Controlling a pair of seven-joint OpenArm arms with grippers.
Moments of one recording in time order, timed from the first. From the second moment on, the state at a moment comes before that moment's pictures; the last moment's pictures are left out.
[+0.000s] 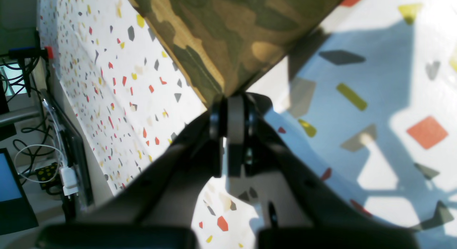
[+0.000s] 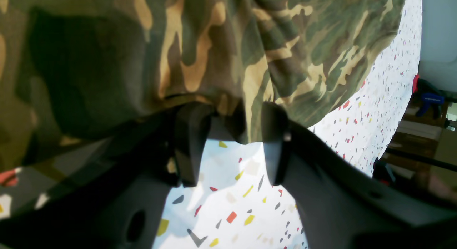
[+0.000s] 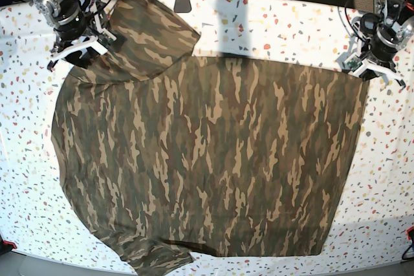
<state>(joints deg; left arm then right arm) 20.7 -33.1 2.8 85.4 28.8 -24.6 11.8 -29.2 46.0 -18.9 100.4 -20.5 9.7 -24.8</state>
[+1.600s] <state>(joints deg) 38.1 -37.4 2.5 100.8 9.0 -15.8 20.4 -56.9 46.2 -0.7 118.4 -10.5 -3.6 -27.5</state>
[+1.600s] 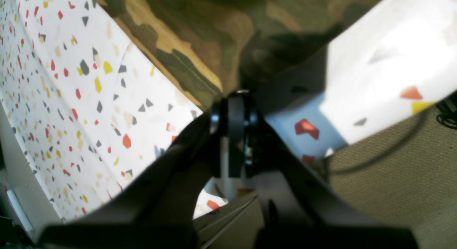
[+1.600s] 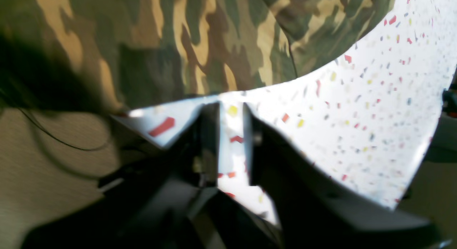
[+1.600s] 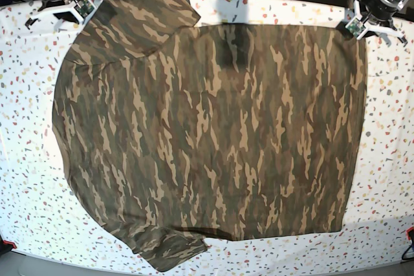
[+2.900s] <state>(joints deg) 36.1 -37.0 2.6 100.8 9.0 -16.0 20.4 -39.2 46.1 -17.3 108.1 -31.7 14.3 -24.3</state>
